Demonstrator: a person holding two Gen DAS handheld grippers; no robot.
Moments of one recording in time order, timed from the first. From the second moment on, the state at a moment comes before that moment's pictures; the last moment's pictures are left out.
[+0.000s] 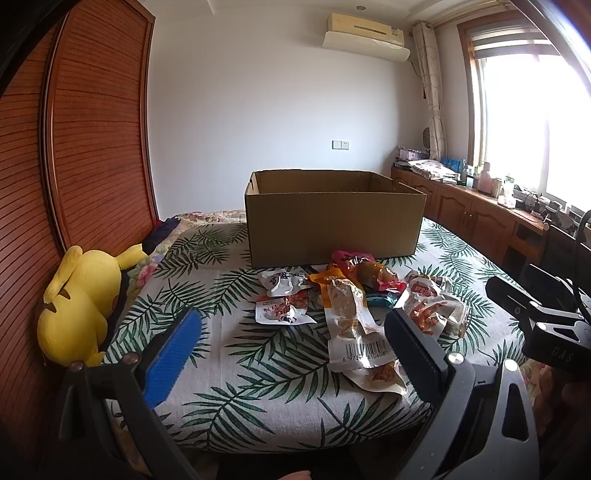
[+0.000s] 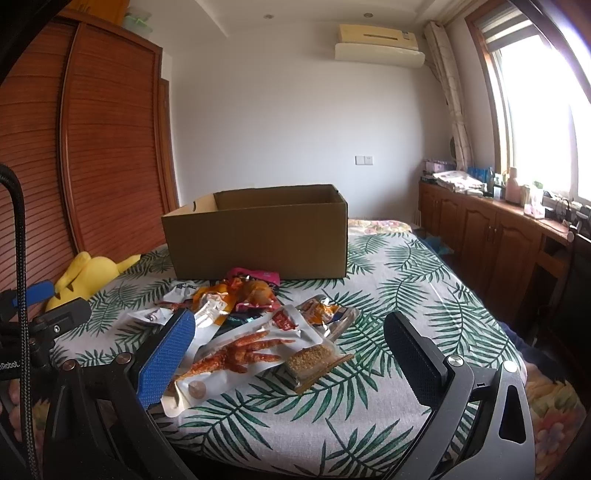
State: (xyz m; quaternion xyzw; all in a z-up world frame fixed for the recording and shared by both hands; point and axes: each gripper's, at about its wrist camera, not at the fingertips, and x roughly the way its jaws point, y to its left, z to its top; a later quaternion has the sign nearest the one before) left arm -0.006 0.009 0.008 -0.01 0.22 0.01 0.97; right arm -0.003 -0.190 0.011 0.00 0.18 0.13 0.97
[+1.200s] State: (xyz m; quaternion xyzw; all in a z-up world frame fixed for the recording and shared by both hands) left arm 0.017 0.008 0.003 0.00 0.26 -0.01 0.97; right arm 0.005 -0.178 -0.006 -0.02 0.21 0.15 0.96
